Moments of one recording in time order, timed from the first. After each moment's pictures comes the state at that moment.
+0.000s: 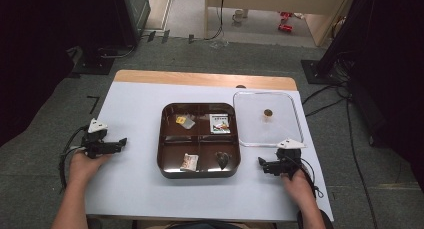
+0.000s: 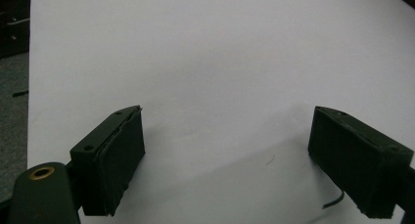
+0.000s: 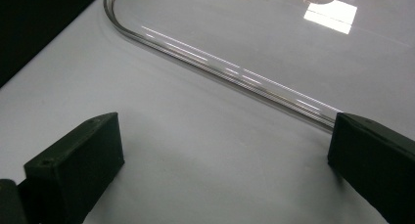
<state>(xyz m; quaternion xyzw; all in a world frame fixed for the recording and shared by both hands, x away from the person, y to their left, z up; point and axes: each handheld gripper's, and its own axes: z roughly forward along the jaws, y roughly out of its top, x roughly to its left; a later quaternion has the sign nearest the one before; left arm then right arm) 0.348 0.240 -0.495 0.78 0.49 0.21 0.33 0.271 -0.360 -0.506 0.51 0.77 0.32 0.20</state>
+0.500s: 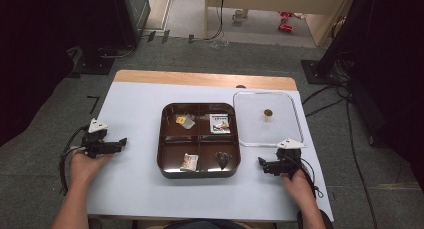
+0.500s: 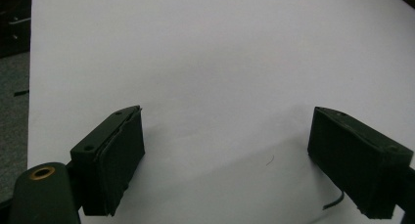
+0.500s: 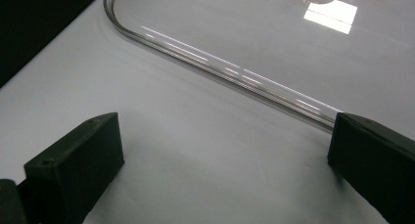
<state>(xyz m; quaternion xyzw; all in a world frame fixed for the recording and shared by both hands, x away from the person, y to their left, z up) 0.348 0.239 -0.495 0.78 0.50 0.21 0.32 0.271 -0.360 -0.506 0.51 0.77 0.32 0.20</state>
